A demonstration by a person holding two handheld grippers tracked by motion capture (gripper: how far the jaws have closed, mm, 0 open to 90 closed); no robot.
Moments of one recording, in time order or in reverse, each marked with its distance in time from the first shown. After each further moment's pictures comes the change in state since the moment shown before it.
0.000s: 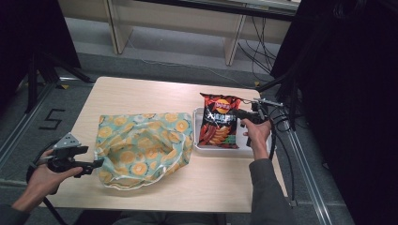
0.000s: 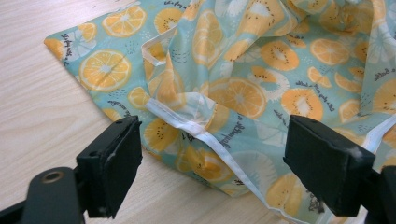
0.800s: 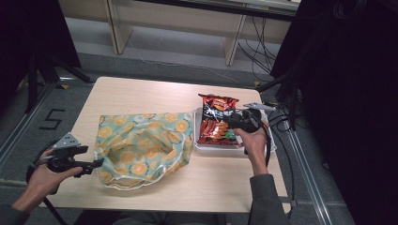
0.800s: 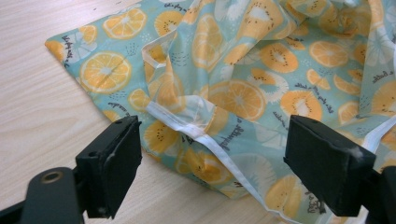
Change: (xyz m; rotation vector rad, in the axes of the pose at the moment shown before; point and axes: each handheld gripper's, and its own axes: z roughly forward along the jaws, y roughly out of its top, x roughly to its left) left arm -0.001 0.001 -0.001 -0.005 0.000 -0.005; right arm 0.052 -0.016 -0.031 0.005 0.050 -0.223
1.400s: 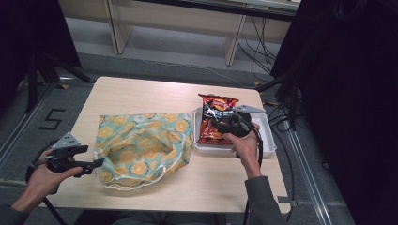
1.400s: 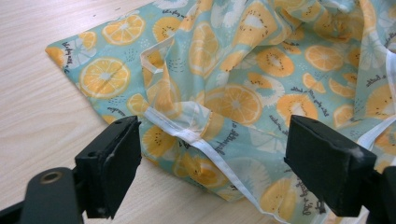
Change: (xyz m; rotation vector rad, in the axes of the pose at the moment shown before) left arm -0.001 0.001 -0.003 -0.012 -0.003 0.011; right arm 0.035 -0.005 0.003 0.002 0.096 -0.044
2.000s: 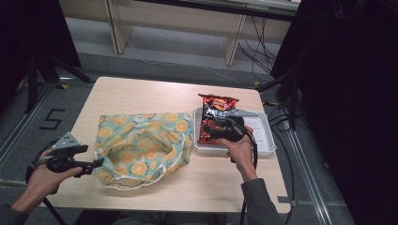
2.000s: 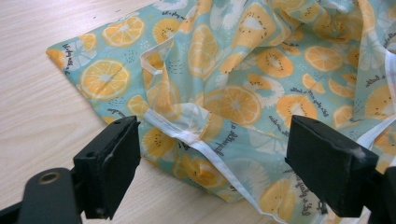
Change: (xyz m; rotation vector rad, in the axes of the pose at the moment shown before) left arm -0.001 0.000 0.000 -0.008 0.004 0.004; right arm 0.021 -0.009 0.005 0.019 0.059 -0.022
